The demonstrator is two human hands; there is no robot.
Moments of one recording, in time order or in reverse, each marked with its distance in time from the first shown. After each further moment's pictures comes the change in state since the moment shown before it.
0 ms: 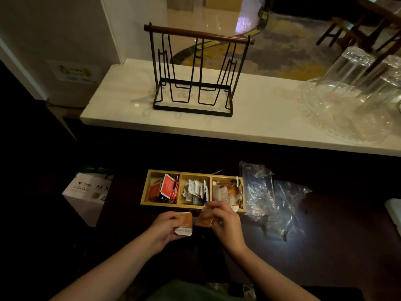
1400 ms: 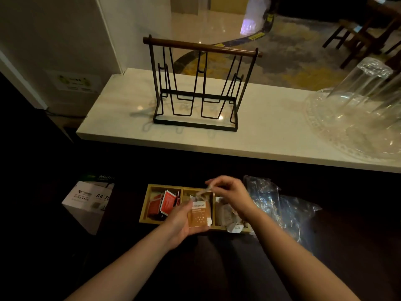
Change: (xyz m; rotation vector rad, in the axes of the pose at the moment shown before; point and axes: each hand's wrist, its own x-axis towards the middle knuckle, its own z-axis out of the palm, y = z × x) left_hand 0.009 0.064 0.042 -0.228 -0.110 0.062; right_hand 0.128 -0.007 -0.044 0.431 -0.270 0.286
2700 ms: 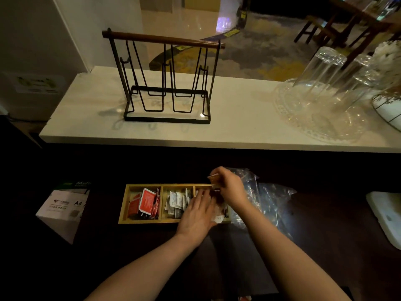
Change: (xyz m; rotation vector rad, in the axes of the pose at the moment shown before) left_hand 0.049 -0.070 0.054 2.107 0.129 0.833; right_hand -0.018 0.023 -0.038 -0.569 0.306 -0.068
